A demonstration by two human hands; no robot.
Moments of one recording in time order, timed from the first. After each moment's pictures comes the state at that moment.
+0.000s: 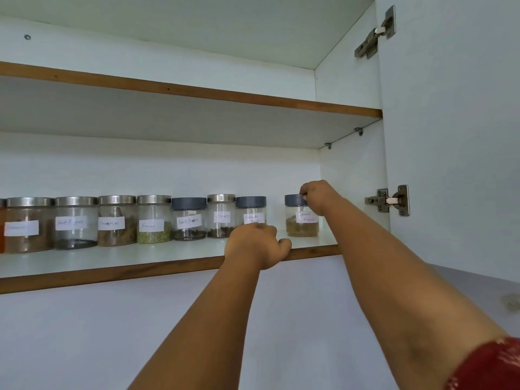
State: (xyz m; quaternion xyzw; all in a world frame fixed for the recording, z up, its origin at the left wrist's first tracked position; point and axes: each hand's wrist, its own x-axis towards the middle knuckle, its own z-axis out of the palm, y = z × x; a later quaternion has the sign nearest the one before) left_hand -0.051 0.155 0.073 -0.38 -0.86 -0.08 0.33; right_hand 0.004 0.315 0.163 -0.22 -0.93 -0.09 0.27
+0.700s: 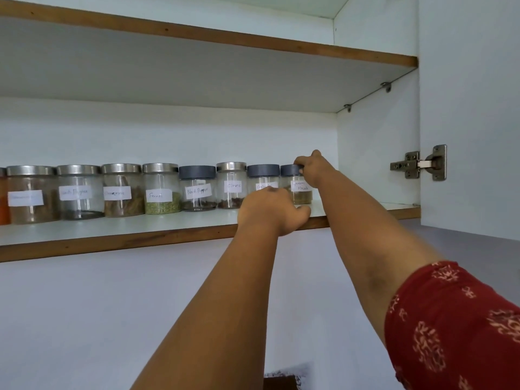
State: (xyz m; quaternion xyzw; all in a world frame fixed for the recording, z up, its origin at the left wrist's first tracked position) left_hand -0.059 0.160 0.072 -0.39 -0.84 -0.14 0.36; right_hand -0.082 0.339 0.144 -0.19 -0.93 -0.01 0.31
